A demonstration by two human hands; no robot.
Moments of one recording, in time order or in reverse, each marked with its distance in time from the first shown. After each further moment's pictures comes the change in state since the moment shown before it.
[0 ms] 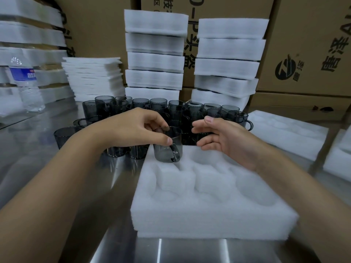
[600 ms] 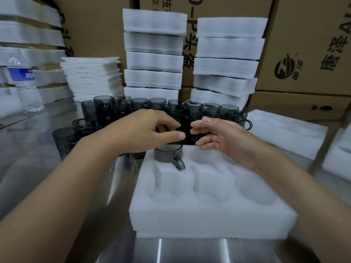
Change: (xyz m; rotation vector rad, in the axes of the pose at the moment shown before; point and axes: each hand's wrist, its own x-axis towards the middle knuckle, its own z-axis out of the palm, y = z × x) left_hand 0.000 0.018 0.015 0.275 0.101 0.089; right_hand -0.002 -0.002 0.003 -0.034 -0.007 -0.022
